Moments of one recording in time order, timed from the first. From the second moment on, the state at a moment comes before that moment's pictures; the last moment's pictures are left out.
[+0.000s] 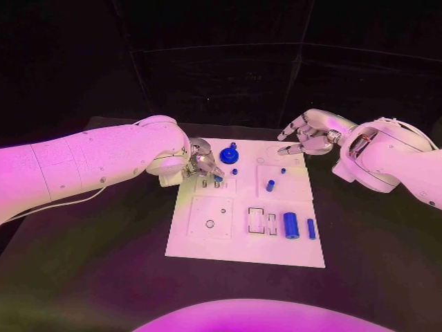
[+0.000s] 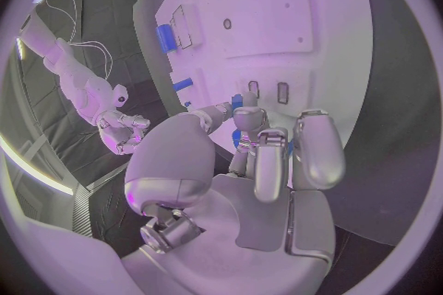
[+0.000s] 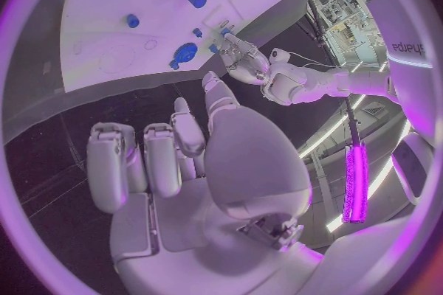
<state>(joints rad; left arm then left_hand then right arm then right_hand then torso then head) 1.33 -0.65 -0.14 1.35 -0.87 0.15 -0.53 1.05 -0.01 0.57 0.11 0.17 0.81 0.06 0.76 0.47 1.24 -0.02 1.14 0.81 1.47 -0.08 1.55 1.31 0.10 1.44 0.03 1.33 1.15 1.28 -0.82 -0.03 1.48 -1.24 -0.23 -0.04 1.34 -0.01 -0.06 0.07 0.24 0.89 0.16 0.14 0.07 1.35 0.07 1.22 1.24 1.46 0.01 1.44 1.31 0.03 1.47 0.12 1.51 1.31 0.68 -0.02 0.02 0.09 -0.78</state>
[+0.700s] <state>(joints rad) 1.32 -0.67 -0.16 1.37 -0.89 0.10 -0.53 1.04 -0.02 0.58 0.10 0.17 0.81 0.06 0.76 0.47 1.24 -0.02 1.14 0.81 1.47 -0.08 1.55 1.31 0.10 1.44 0.03 1.33 1.15 1.28 -0.82 -0.03 1.46 -1.20 -0.29 -0.03 1.35 0.00 -0.08 0.09 0.26 0.89 0.16 0.15 0.07 1.29 0.07 1.13 1.14 1.47 0.00 1.34 1.23 0.05 1.39 0.10 1.43 1.30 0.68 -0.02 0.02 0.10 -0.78</state>
